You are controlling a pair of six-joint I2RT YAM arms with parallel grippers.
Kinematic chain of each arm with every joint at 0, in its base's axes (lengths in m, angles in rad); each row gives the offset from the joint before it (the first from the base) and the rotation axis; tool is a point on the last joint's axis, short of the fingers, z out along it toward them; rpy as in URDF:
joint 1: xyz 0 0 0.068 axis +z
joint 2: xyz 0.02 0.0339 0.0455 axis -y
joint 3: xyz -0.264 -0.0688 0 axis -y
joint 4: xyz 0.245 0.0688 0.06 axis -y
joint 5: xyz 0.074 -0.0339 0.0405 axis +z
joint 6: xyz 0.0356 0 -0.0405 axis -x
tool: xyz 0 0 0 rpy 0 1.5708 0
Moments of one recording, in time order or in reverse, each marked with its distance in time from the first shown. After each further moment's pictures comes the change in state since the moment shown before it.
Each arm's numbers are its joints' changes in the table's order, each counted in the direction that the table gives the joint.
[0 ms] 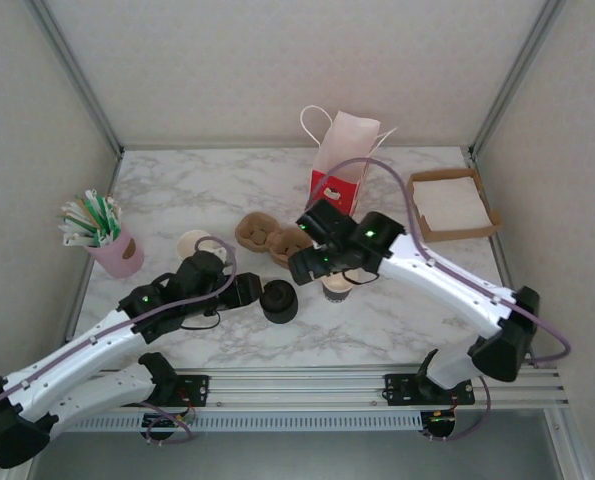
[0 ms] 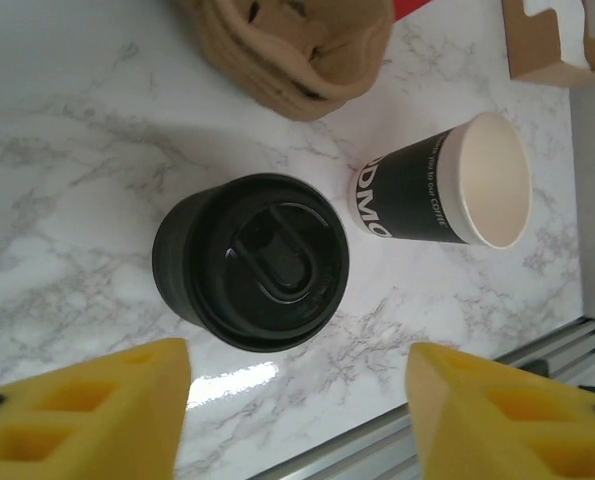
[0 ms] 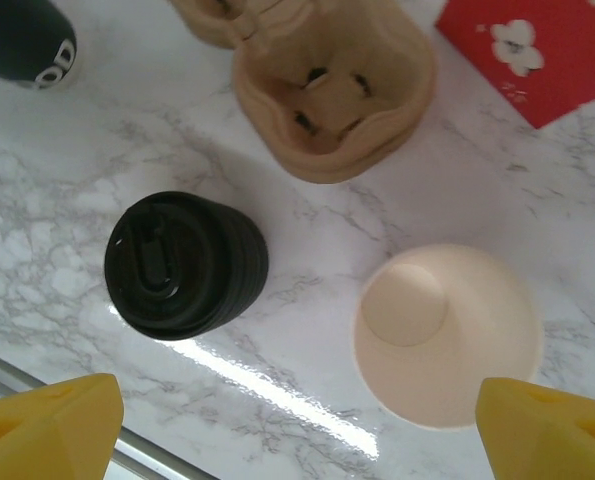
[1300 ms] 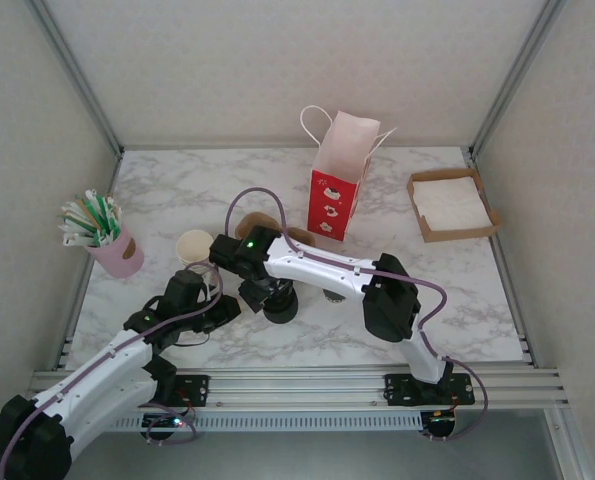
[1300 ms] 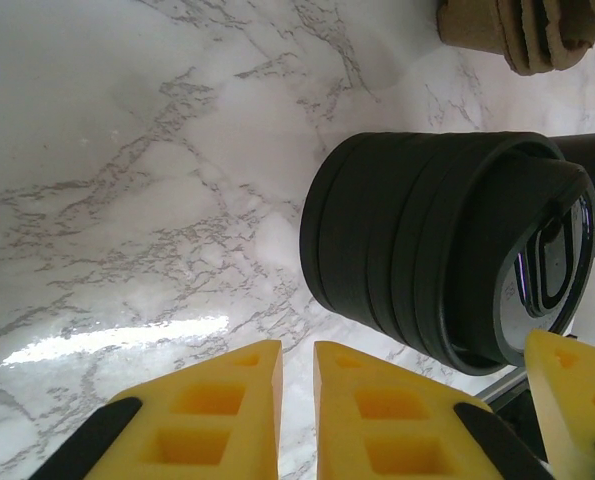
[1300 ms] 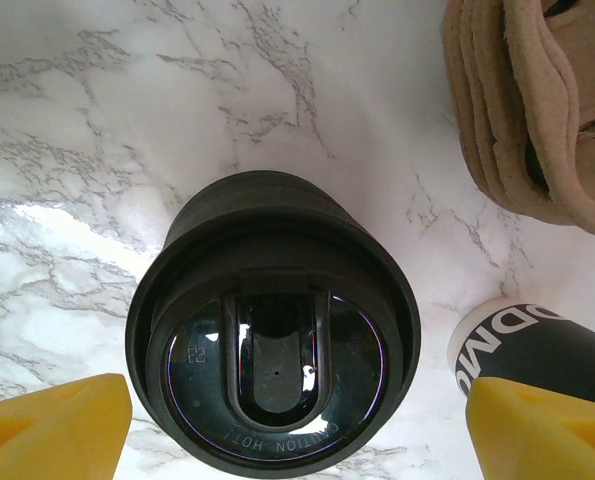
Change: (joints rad) left arm 0.298 0.063 -0.385 0.237 -0.304 0.009; right arm 0.185 -0.629 0.445 -0.238 -0.091 0.013
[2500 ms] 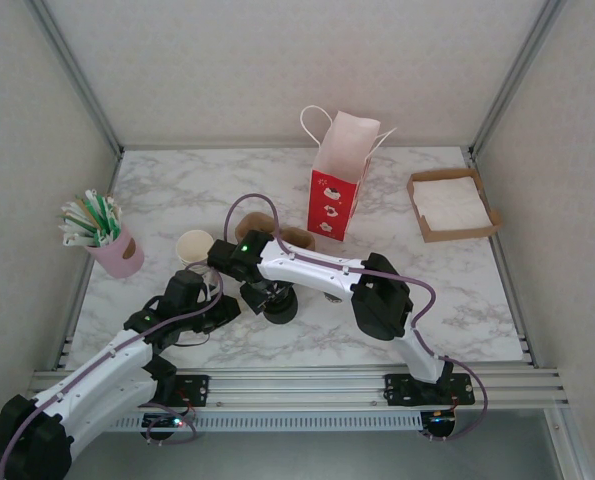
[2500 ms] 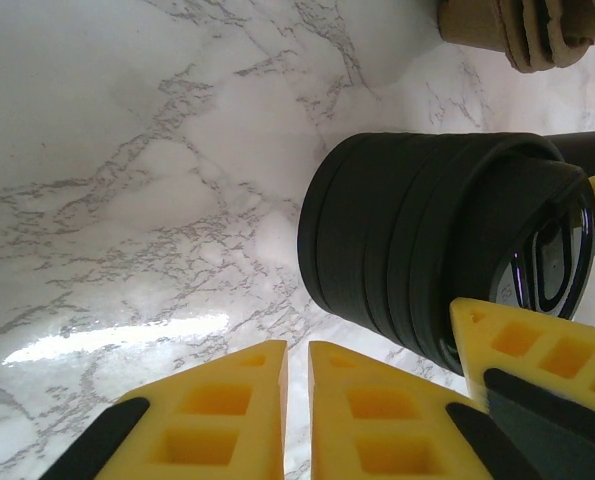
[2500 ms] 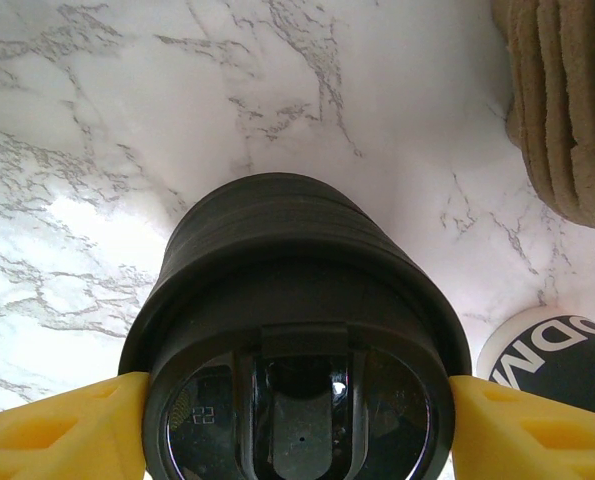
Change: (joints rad) left arm 0.000 -0.002 0.000 0.000 -0.002 -0.002; right arm 0.000 -0.056 0.000 0.012 0.021 -0.014
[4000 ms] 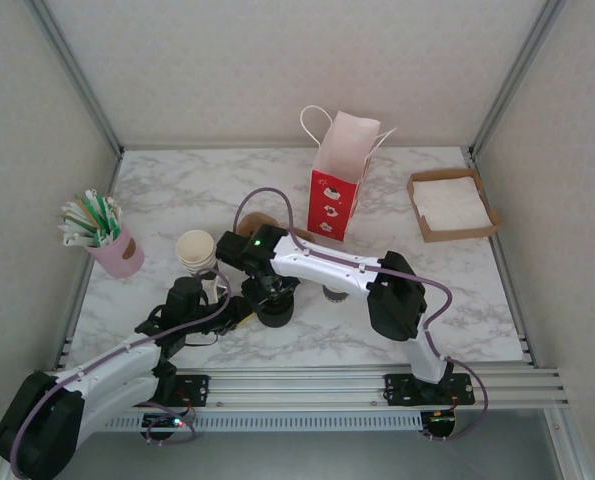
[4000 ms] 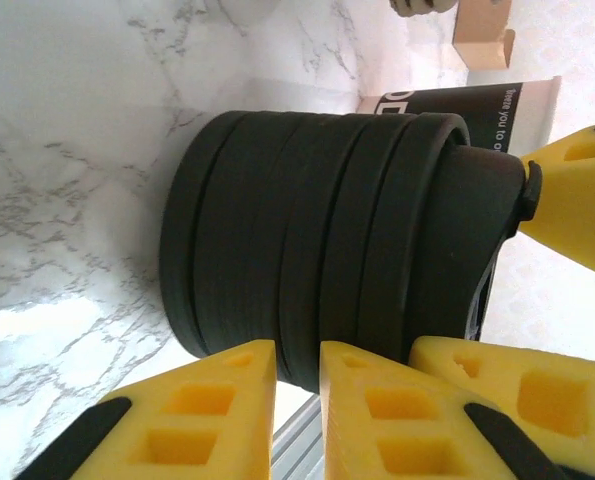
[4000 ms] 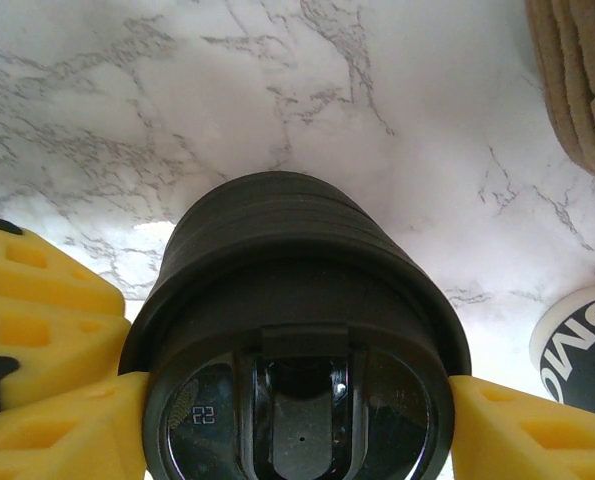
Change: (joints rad) left arm 0.005 -0.120 -0.175 0.525 -0.248 0.193; right arm -0.029 0.097 -0.084 0.069 0.122 -0.048
